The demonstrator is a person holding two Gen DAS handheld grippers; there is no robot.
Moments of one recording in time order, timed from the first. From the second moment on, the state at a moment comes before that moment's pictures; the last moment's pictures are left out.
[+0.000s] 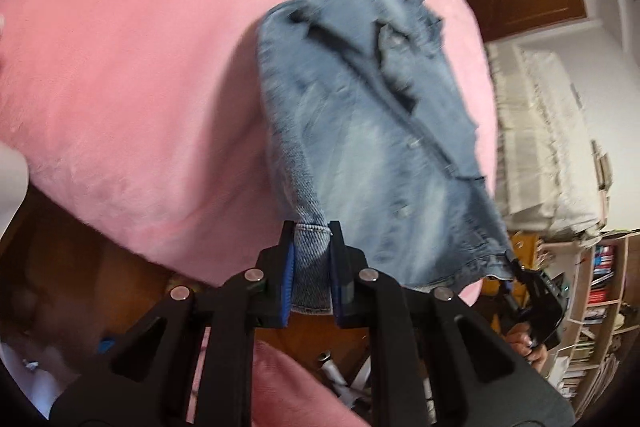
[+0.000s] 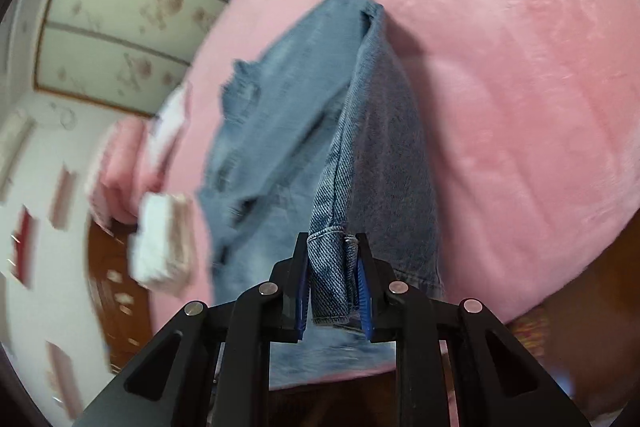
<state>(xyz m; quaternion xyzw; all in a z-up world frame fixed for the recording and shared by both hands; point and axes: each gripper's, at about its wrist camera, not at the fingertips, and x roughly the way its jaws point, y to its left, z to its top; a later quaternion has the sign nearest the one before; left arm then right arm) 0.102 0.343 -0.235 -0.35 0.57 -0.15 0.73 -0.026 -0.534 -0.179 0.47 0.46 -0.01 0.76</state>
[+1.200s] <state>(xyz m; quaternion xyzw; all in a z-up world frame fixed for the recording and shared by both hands) 0.487 0.318 -0.206 -0.46 0.47 0.02 0.75 0.343 -0.674 -0.153 0.50 0.43 -0.01 0.75</state>
